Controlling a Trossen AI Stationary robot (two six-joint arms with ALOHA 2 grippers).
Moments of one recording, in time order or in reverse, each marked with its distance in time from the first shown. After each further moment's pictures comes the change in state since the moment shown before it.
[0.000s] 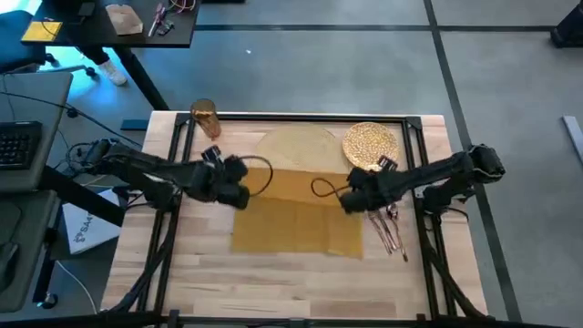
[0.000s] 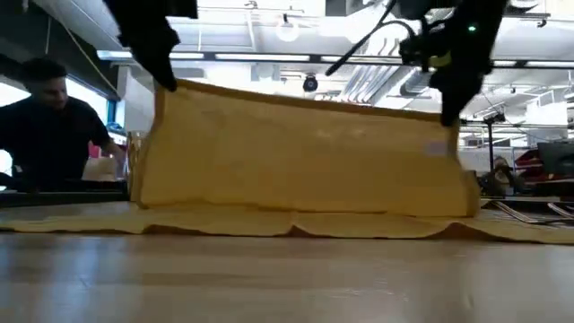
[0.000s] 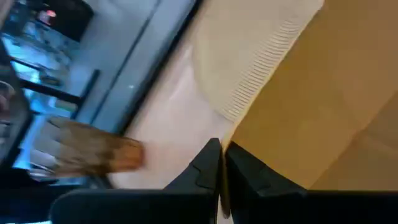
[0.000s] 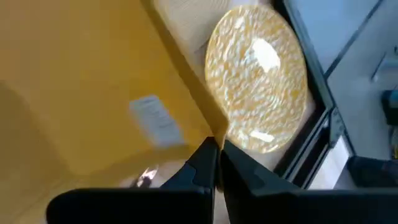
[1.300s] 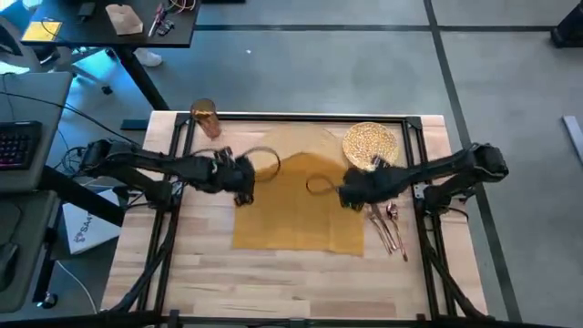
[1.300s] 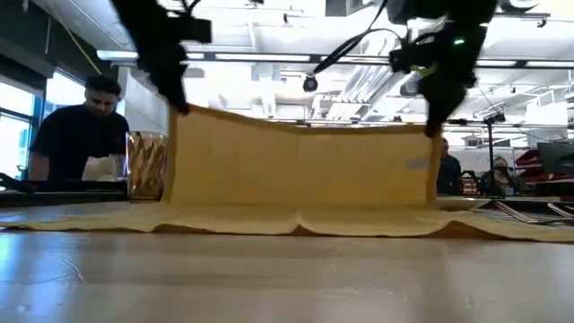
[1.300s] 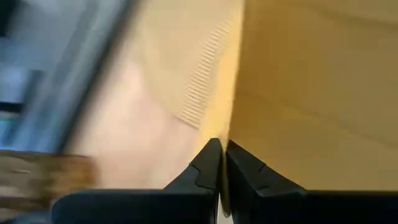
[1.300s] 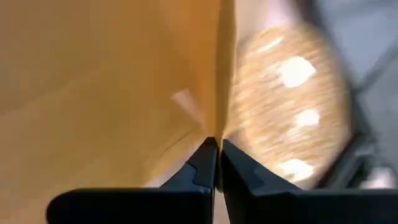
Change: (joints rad) left arm 0.039 -0.024 -0.151 0.261 0.302 0.149; right arm 0.027 -0.039 -0.132 0.241 -0.144 -0.062
